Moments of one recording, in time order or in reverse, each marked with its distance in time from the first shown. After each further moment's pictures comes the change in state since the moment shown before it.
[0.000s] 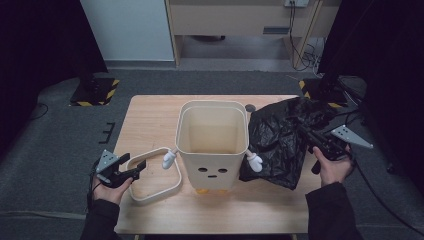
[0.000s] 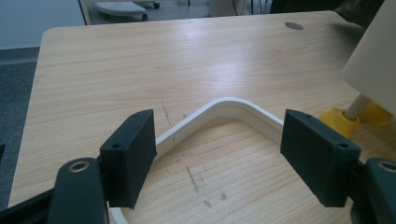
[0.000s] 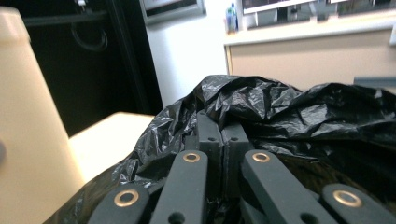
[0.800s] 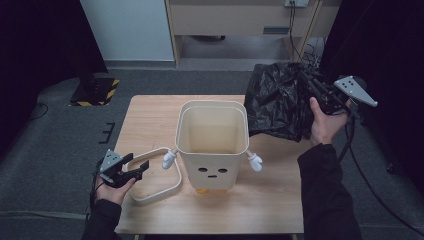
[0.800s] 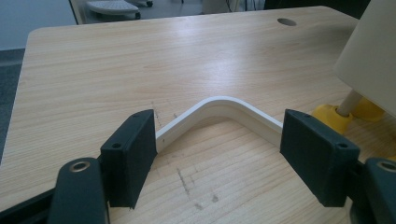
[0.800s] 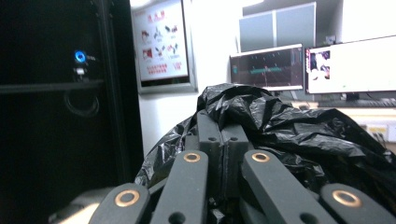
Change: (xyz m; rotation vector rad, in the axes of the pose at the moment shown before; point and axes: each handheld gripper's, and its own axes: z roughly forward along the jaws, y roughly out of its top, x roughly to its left) left arm -0.004 0.000 0.005 0.013 -0.022 0.019; right arm 0.024 0.116 0.058 -0.279 -0.042 -0.091
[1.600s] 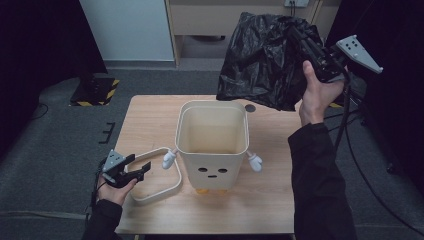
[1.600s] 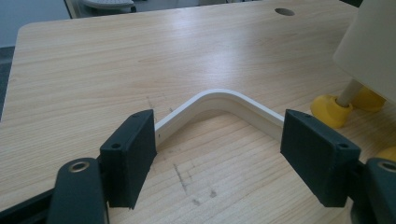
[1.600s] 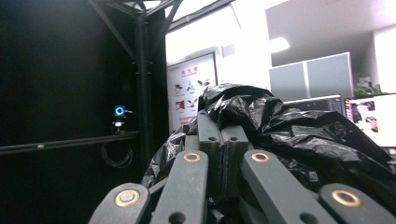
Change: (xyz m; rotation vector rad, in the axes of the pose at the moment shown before) left arm -0.002 -0.001 0.004 0.026 -0.010 0.019; right arm 0.052 0.083 0.042 -0.185 0.127 0.034
